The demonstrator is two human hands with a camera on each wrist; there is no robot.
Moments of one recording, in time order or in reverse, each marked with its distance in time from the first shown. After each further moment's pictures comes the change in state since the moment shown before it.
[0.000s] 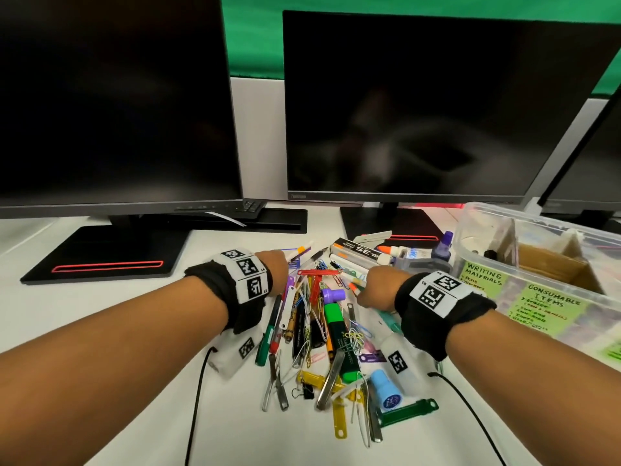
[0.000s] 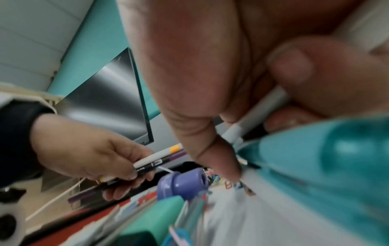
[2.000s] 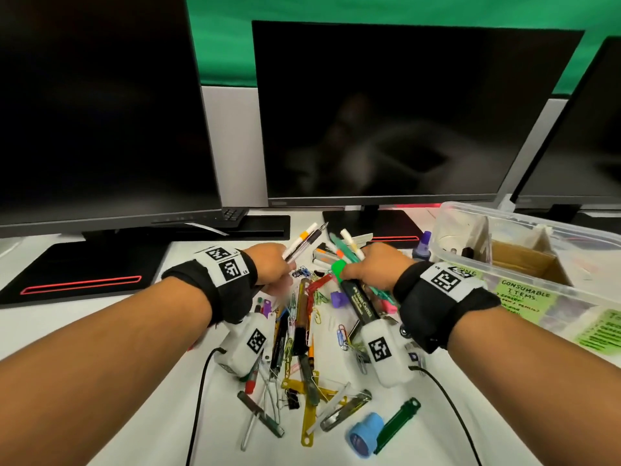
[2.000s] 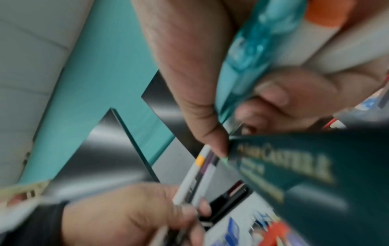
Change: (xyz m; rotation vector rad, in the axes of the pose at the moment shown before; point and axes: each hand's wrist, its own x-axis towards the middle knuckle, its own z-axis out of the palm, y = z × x) left_hand 0.011 0.004 -0.014 -1.110 -0.181 0.030; right_hand -0.010 0.016 -0.019 0.608 0.195 0.056
